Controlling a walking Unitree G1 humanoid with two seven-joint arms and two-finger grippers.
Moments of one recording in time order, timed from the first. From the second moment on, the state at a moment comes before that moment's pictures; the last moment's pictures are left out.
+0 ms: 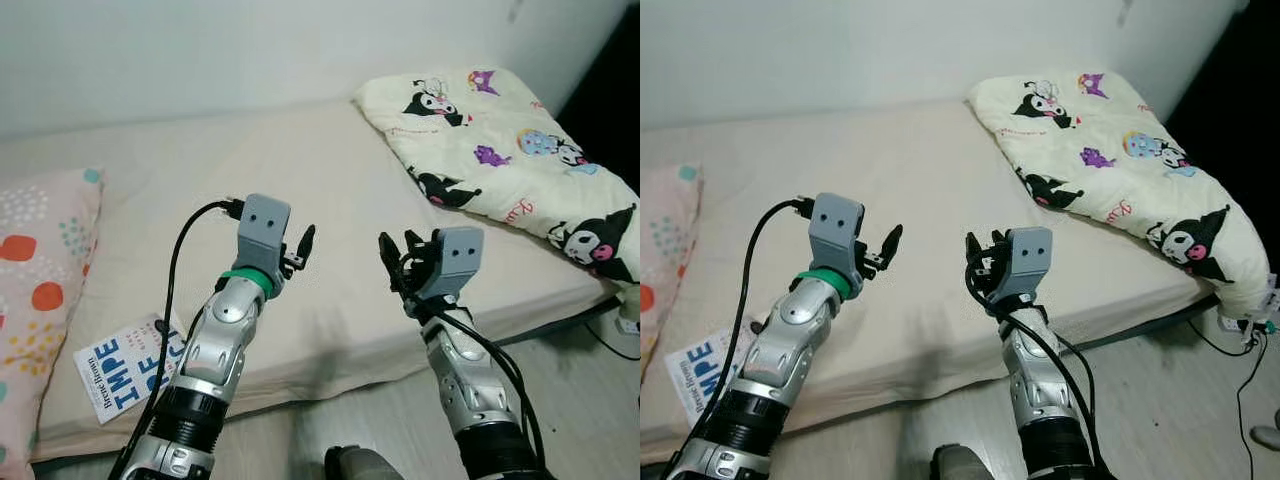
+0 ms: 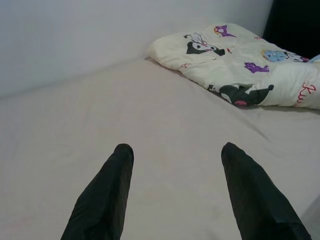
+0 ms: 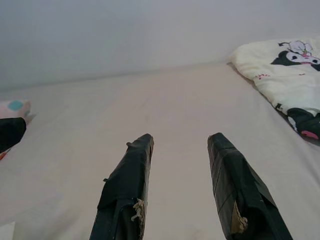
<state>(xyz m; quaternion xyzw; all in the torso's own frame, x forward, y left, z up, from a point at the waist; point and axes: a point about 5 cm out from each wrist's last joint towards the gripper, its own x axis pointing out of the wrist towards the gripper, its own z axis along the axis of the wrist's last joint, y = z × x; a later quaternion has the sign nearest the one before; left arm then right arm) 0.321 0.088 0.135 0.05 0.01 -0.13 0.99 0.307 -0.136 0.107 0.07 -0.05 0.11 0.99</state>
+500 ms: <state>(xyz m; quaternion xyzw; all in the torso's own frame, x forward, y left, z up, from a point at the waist) 0.321 0.091 0.137 0.06 -0.01 -0.13 0.99 0.307 -0.135 0.106 0.07 -0.05 0.11 0.99</state>
